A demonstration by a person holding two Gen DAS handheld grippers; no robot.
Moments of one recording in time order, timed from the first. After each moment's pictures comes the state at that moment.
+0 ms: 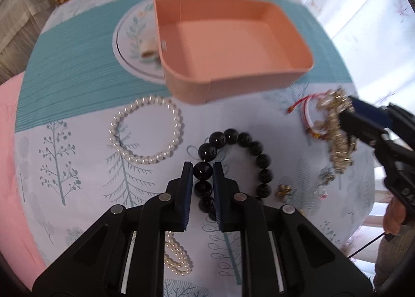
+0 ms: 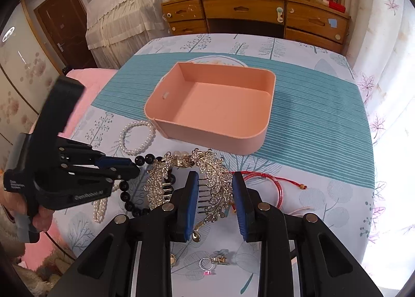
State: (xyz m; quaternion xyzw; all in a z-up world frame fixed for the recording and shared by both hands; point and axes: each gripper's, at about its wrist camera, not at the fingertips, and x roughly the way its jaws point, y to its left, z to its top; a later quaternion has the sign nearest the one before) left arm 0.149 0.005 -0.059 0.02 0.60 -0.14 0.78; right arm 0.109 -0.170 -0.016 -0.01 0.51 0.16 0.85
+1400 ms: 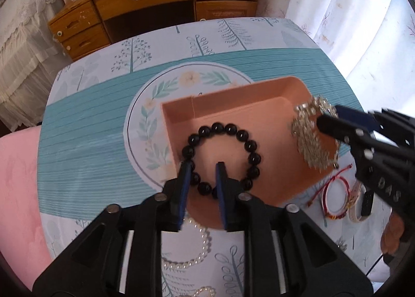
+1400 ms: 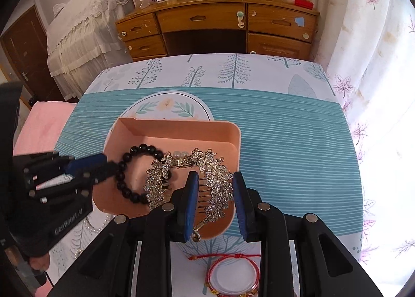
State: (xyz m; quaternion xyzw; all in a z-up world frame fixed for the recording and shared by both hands) left arm 0.250 -0.013 -0.043 0.07 0.53 -0.13 0.84; right arm 0.230 -0.171 -0.027 0.01 0.50 0.05 0.86
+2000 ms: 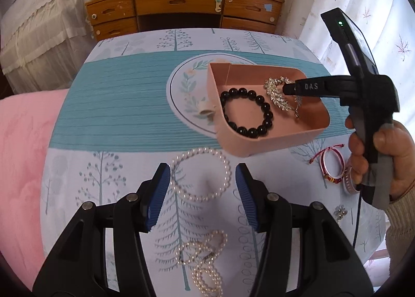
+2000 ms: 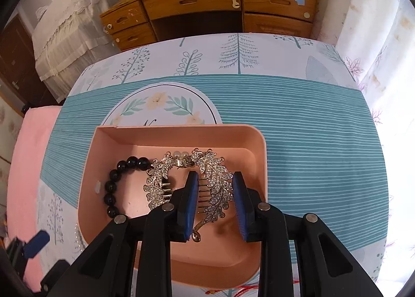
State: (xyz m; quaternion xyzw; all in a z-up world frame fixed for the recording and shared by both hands) left arm 0.145 0.054 -0.035 -0.01 0.48 -0.08 0.87; right arm 0.290 -0.148 -0.076 0.04 0.54 0.02 0.84
